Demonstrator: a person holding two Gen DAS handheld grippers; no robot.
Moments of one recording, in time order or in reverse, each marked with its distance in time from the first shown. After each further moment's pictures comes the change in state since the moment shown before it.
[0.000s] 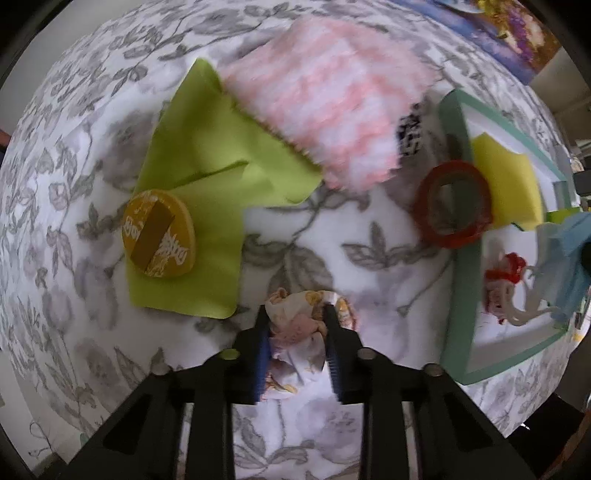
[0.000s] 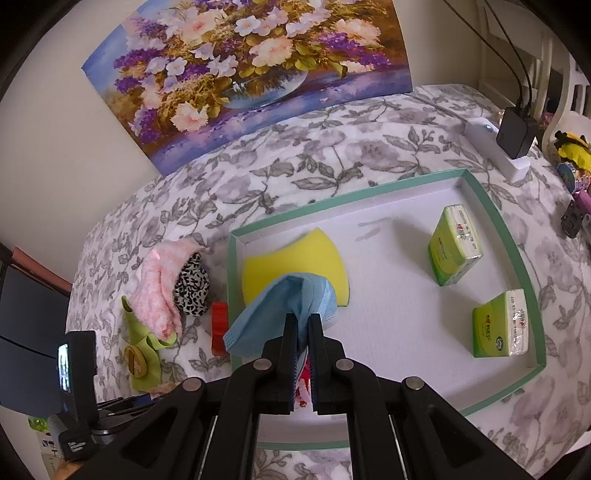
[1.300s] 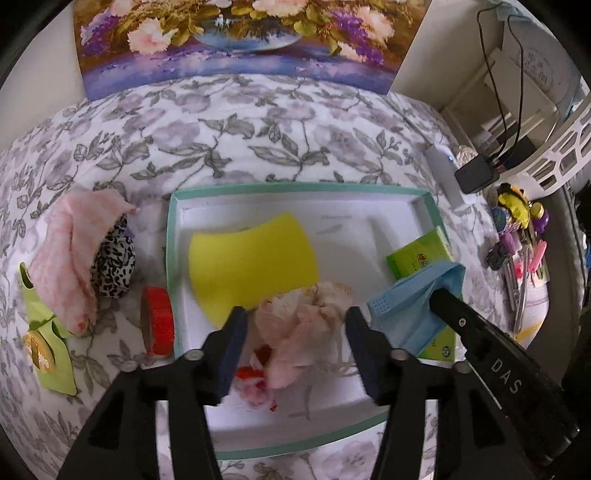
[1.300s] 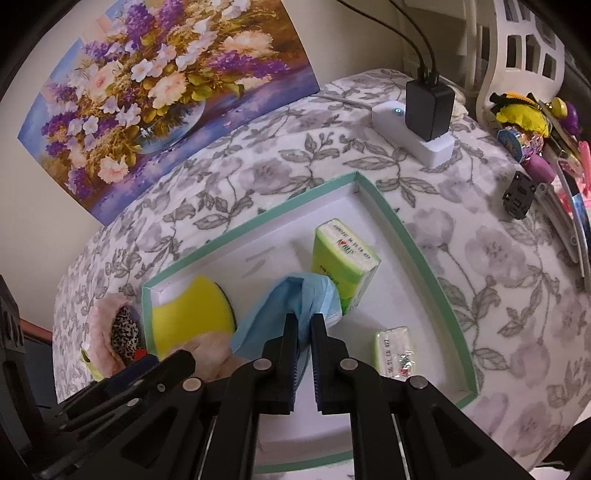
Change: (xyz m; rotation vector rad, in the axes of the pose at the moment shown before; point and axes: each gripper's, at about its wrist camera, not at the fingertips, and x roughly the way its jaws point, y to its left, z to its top) left arm -0.061 -0.184 0.020 0.226 -0.223 -0.198; right arm -0.009 -0.100 0.024 0.177 -0.024 -0.100
